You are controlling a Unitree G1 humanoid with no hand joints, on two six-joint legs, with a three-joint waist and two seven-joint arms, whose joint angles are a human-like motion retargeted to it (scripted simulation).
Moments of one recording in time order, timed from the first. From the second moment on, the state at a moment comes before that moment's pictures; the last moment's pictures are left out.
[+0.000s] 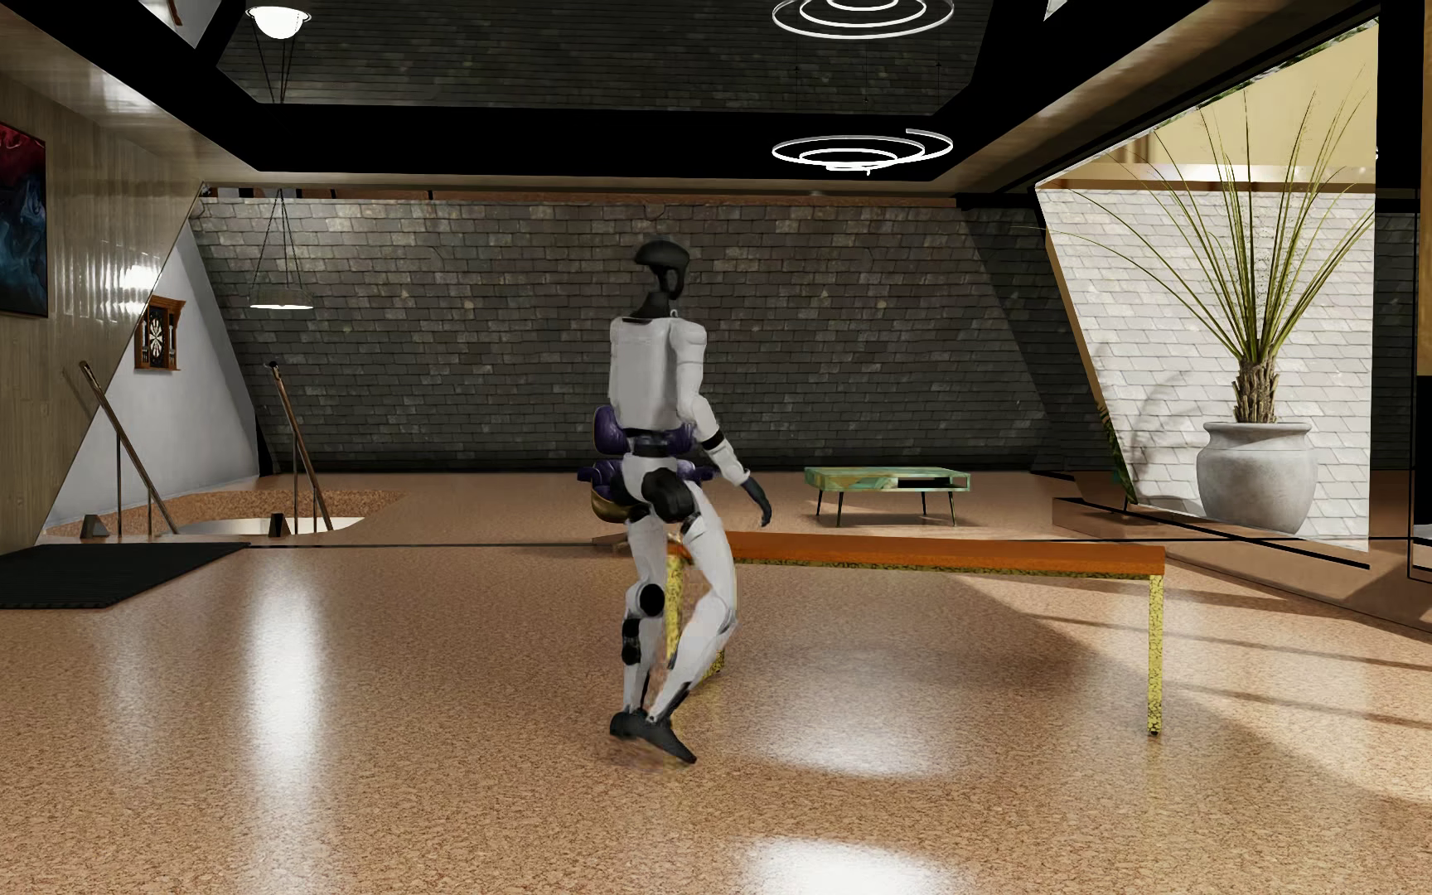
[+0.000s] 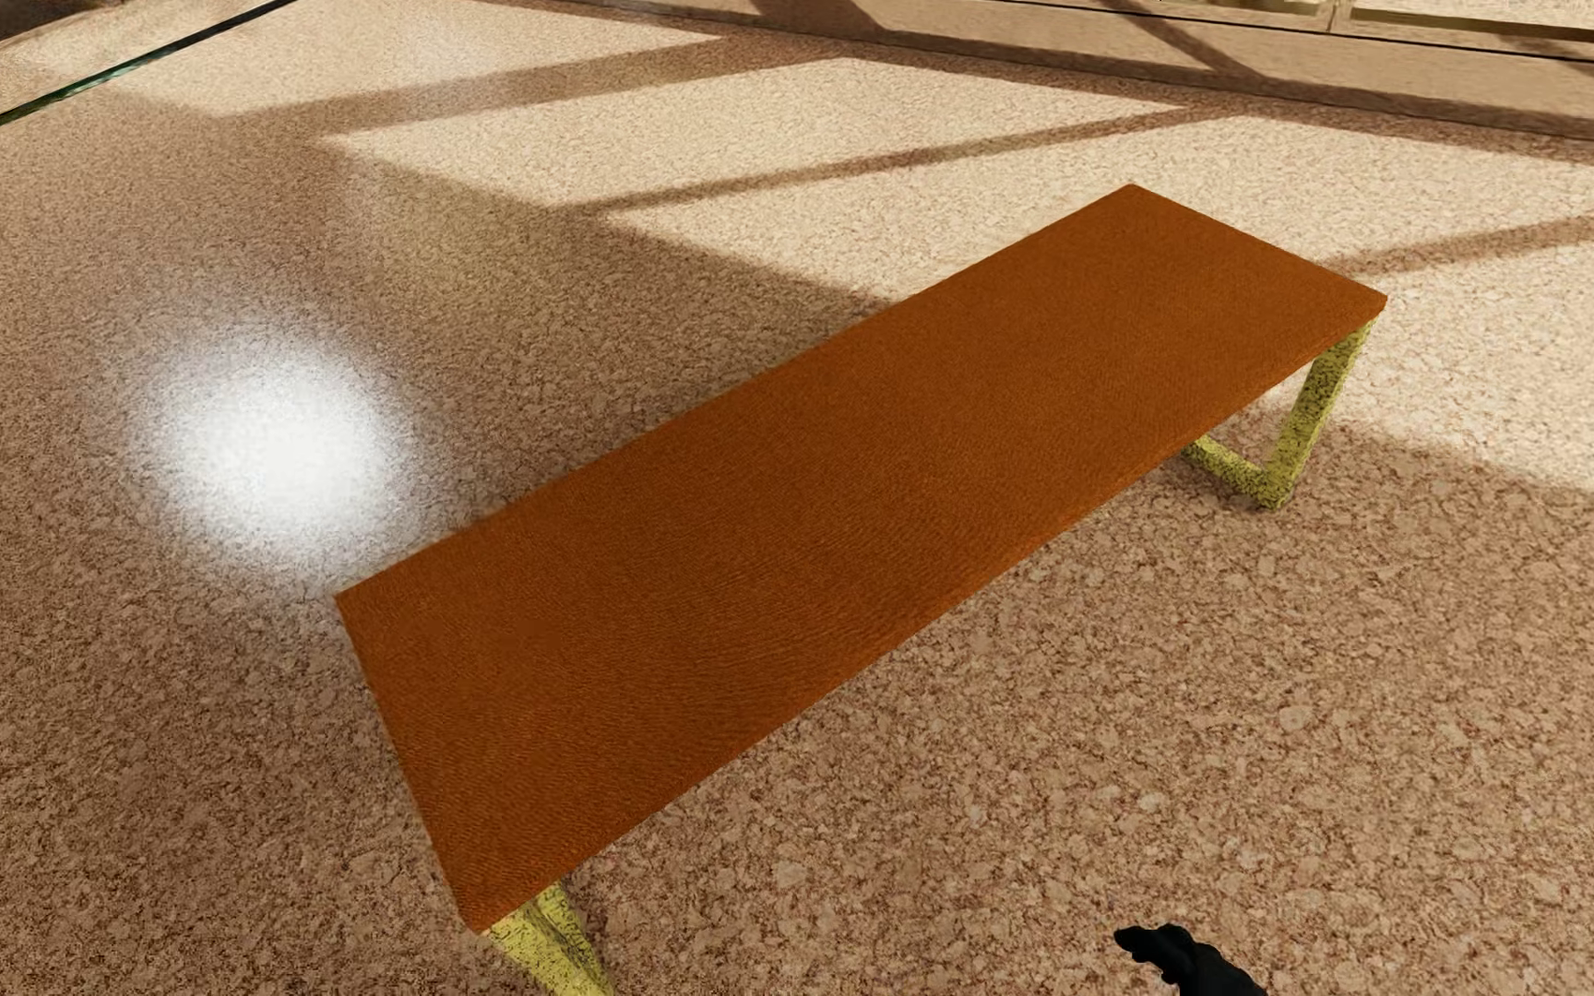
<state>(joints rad) -0.13 -0.11 0.04 -0.11 -0.72 0.00 0.26 -0.65 0.00 0.36 0.91 0.03 0.07 -0.21 -0.09 0.05 -0.21 0.07 0.01 -0.31 0.10 1.03 0.80 0.86 -0.77 0.18 0.14 0.12 -0.17</state>
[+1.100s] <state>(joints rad) -0.57 -0.11 -0.02 0.05 0.10 0.13 -0.11 -0.31 0.03 1.03 0.42 0.06 0.07 -0.15 -0.33 0.17 -0.04 -0.07 -0.02 -0.02 0.09 0.69 0.86 0.72 -0.83 0.09 0.03 0.25 -0.17</state>
